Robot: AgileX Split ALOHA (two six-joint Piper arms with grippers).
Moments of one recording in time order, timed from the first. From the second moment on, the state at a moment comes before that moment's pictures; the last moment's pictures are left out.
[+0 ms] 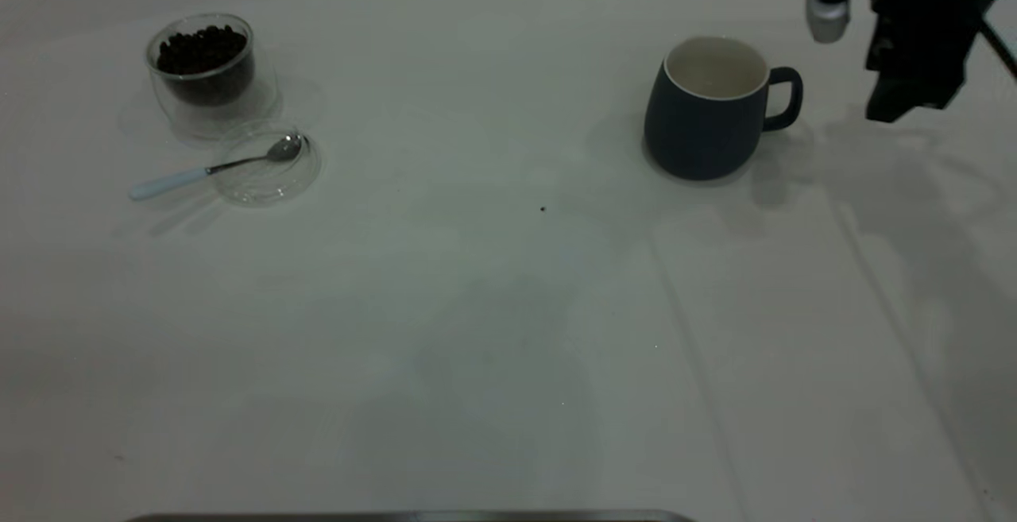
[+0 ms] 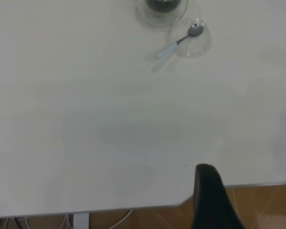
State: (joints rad) left arm -0.03 -0.02 -0.49 -0.06 1.13 0.01; right arm 0.13 2.29 -1.39 -0.04 0.42 -1.22
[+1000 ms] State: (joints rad) left arm -0.03 -0.02 -0.49 -0.06 1.13 0.01; right arm 0.44 2.36 -1.51 0.12 0.37 -1.26
